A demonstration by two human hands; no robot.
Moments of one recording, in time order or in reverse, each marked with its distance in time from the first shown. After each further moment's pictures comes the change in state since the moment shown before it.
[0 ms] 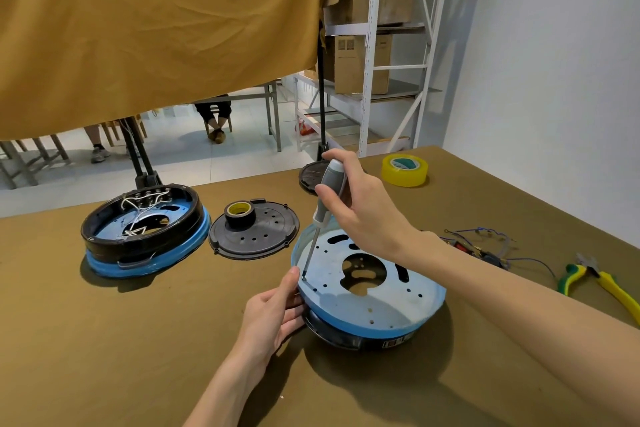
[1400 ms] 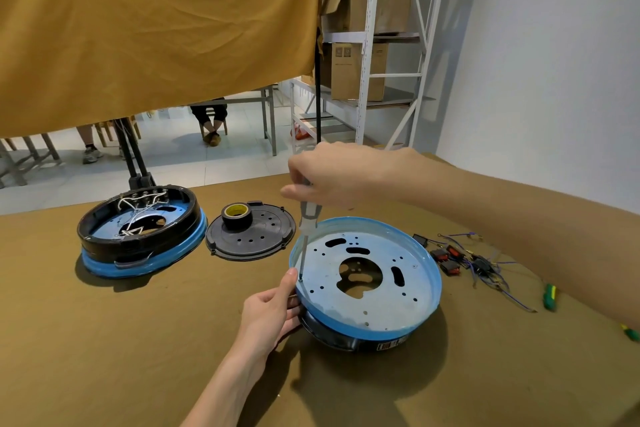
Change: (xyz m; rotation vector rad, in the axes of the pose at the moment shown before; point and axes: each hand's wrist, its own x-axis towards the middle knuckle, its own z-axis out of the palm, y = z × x) left_hand -0.014 0.009 0.011 0.060 0.074 -0.003; right_hand 0.080 -0.062 -0.022 -0.792 -0.731 0.020
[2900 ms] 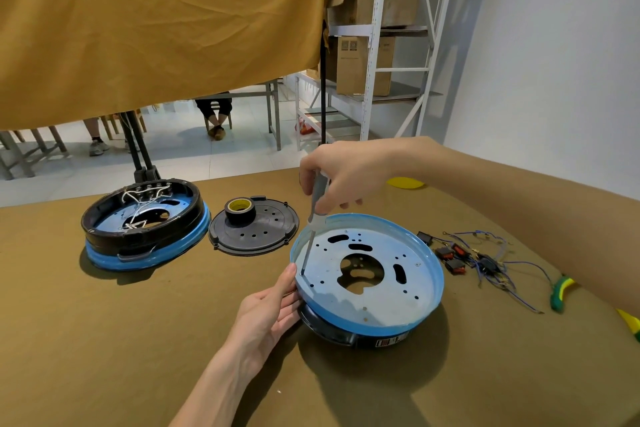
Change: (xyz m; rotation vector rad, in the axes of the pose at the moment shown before) left_hand 0.007 0.000 -0.012 -0.217 -0.045 -0.140; right_hand 0.003 0.018 -0.002 0.305 -0.196 0.010
